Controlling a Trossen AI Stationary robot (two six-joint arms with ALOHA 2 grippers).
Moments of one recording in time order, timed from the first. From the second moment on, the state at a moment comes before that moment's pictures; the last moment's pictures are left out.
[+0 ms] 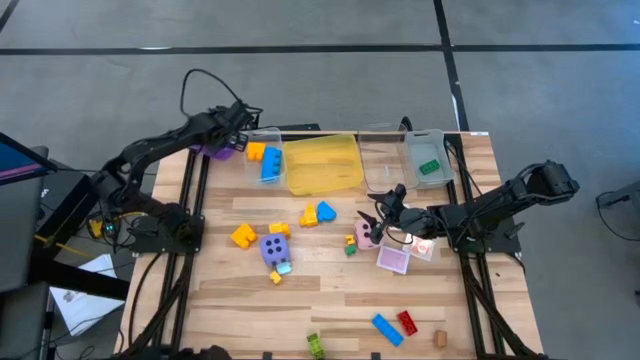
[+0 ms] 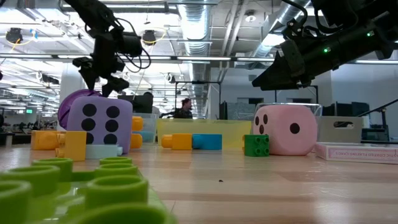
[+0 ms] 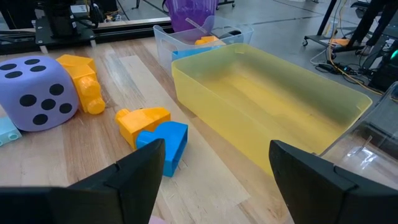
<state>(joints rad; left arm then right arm) 0.85 1.44 1.05 -0.86 -0.77 -0.35 0.19 1.30 0.39 0.50 0.70 0.23</state>
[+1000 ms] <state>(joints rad) 0.88 1.46 1.05 -0.74 -0.50 -0.33 0.19 1.30 0.39 0.48 0.70 0.23</state>
